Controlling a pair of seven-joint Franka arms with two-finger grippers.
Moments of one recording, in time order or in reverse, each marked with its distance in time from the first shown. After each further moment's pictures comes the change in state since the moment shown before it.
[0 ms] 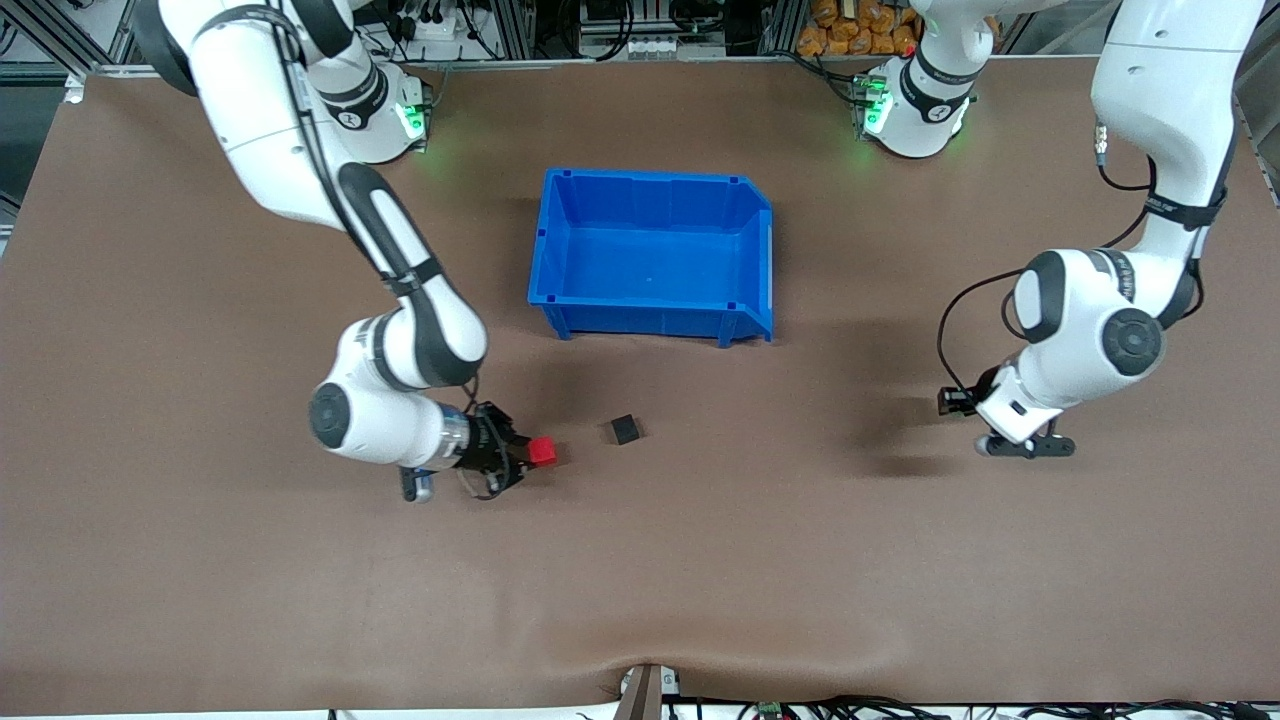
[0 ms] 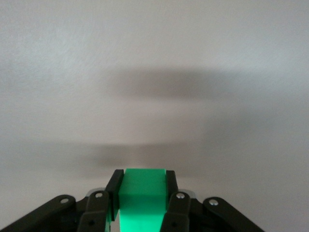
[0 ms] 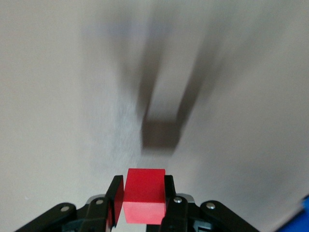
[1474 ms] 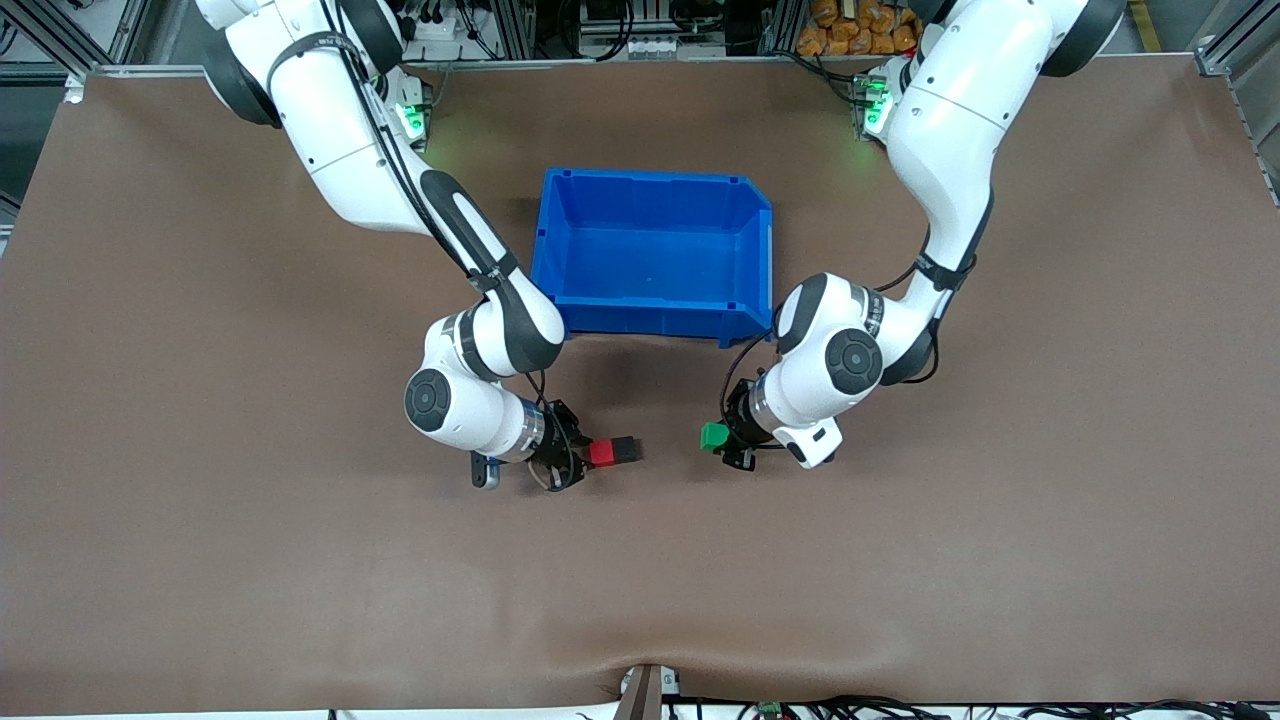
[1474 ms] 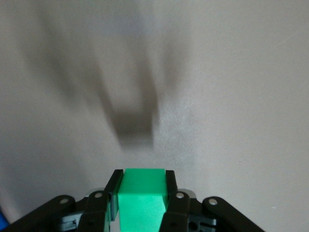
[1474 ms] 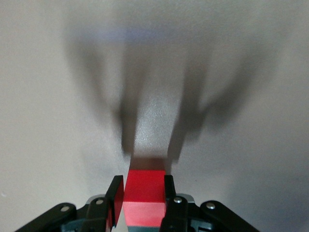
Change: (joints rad) left arm -0.478 0.313 -0.008 0.365 -0.145 0.131 -1.691; right arm 0.105 0.105 -0.012 0.093 0.001 0.089 0.211
